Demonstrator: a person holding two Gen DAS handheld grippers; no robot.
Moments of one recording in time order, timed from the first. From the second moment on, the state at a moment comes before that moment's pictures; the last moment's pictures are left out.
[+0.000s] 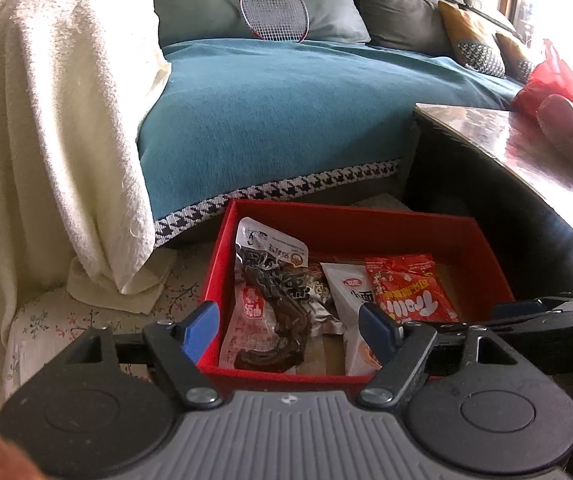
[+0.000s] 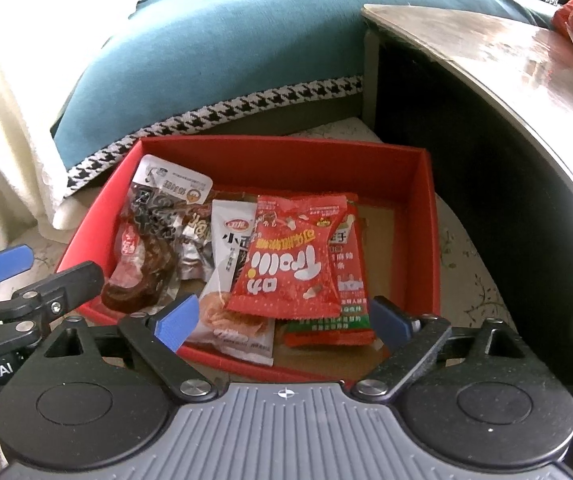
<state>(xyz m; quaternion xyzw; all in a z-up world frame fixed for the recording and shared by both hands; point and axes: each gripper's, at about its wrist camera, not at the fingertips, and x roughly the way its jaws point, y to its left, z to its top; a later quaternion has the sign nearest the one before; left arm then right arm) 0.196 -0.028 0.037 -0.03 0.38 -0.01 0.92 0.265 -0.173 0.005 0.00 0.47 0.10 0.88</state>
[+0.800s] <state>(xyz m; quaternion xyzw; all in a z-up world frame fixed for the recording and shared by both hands) 0.137 -0.055 -0.016 -0.02 0.47 -0.06 0.88 0.191 -0.234 0.011 0.04 0.46 0.07 0.88</state>
